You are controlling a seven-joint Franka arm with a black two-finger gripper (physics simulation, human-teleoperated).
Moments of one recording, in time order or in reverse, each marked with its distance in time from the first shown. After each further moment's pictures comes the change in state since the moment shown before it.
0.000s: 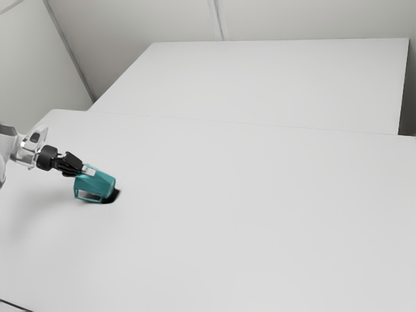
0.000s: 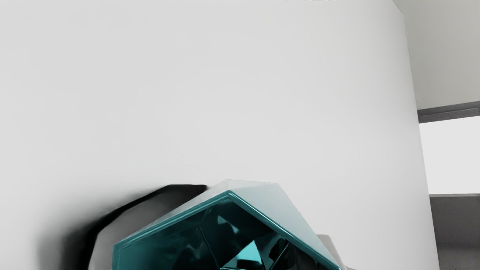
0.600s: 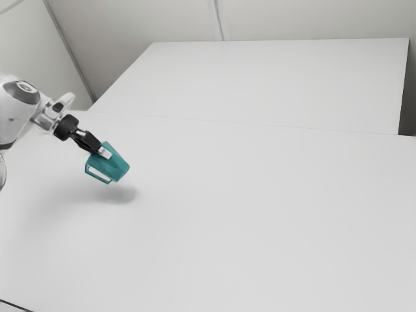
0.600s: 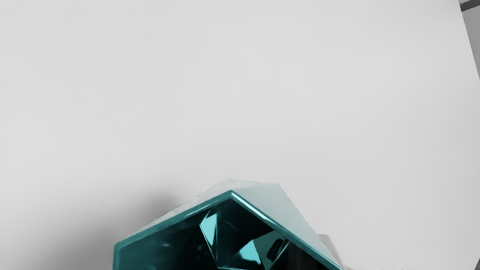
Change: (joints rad) arm -0.237 -0.178 0.022 -0.003 0.211 0.064 -0.014
